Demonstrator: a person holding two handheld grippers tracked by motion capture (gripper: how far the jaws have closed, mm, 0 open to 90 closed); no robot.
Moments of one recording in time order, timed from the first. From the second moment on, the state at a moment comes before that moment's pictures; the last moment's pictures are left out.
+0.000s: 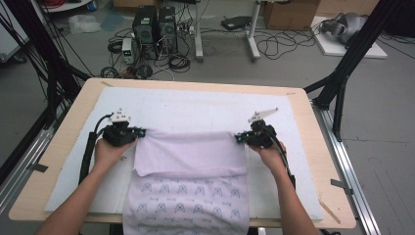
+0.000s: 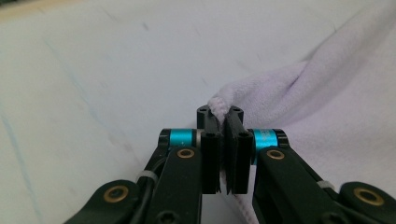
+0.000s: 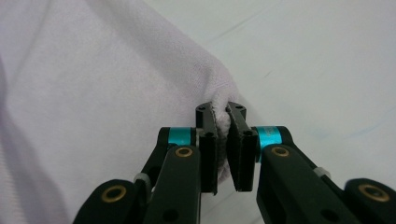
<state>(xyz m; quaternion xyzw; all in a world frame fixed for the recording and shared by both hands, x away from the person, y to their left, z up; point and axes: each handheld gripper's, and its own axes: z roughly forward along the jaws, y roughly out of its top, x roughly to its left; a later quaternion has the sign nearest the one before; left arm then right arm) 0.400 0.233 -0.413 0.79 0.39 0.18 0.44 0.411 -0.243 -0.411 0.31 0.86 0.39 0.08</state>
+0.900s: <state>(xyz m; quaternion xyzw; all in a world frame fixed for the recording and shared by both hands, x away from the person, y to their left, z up) 0.432 0.245 -0.400 0.80 0.38 0.17 0.43 0.444 -0.251 -0.393 0.34 0.85 0.40 0.10</state>
